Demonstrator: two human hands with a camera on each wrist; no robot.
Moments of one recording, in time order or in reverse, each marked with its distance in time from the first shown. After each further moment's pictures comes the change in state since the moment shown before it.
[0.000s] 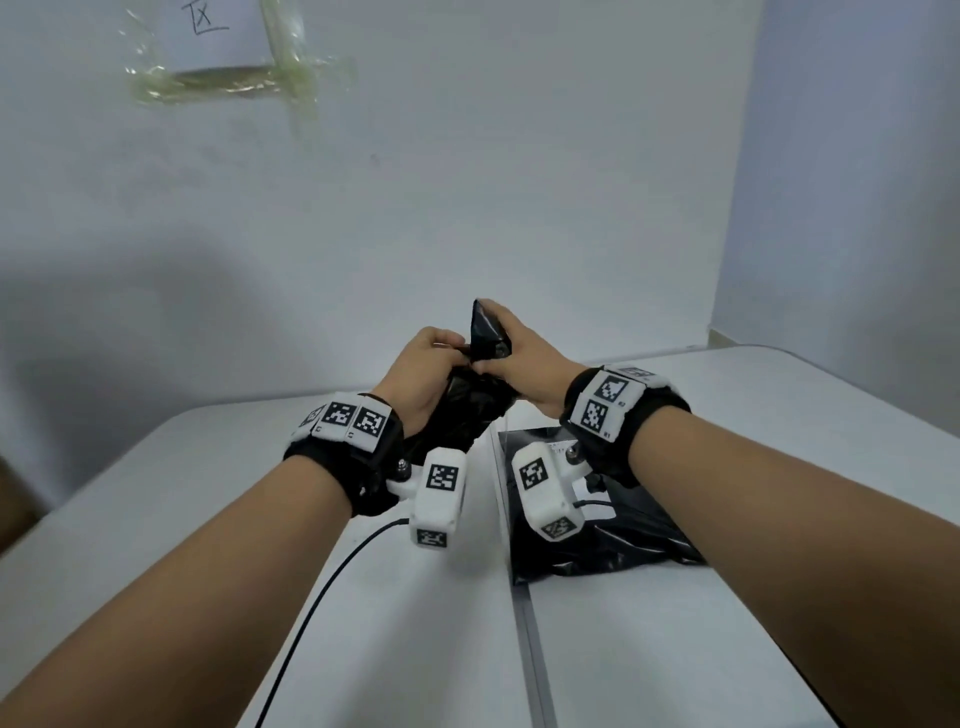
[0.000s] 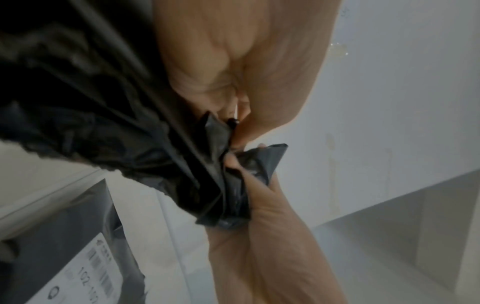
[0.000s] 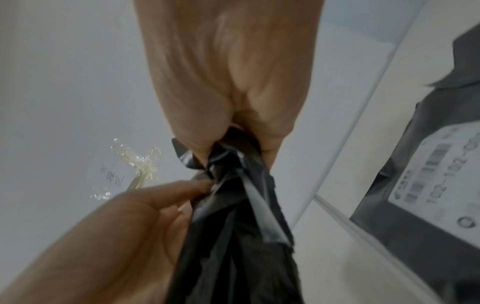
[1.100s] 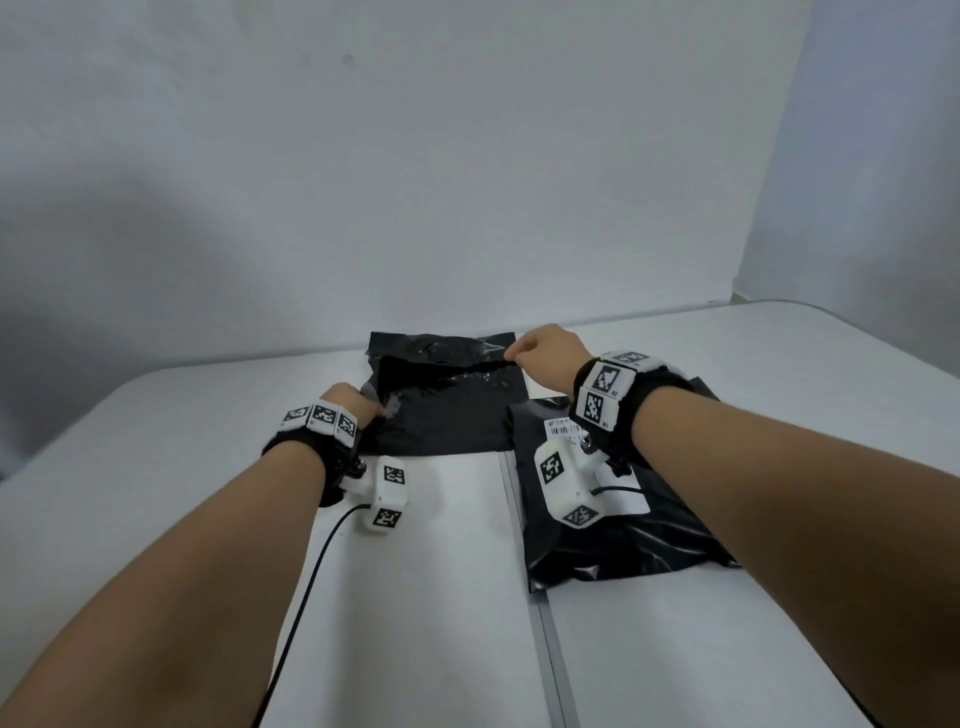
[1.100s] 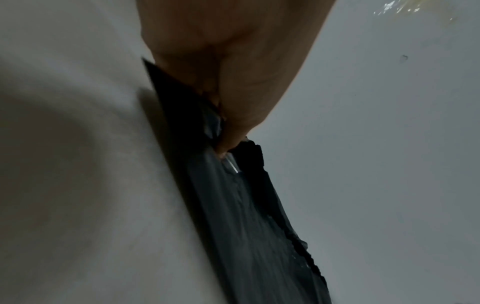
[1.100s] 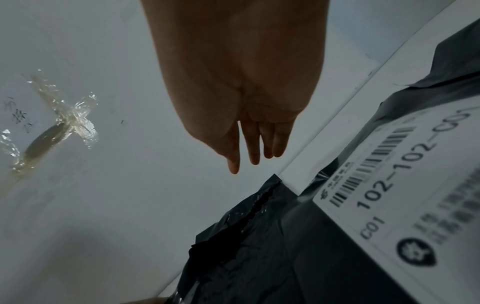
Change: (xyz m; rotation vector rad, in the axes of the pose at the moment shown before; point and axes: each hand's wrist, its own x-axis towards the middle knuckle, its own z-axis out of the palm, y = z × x) left_hand 0.083 -0.104 -0.119 1.122 0.193 -0.410; right_hand 0.041 0.070 -0.007 -0.511 0.103 0.331
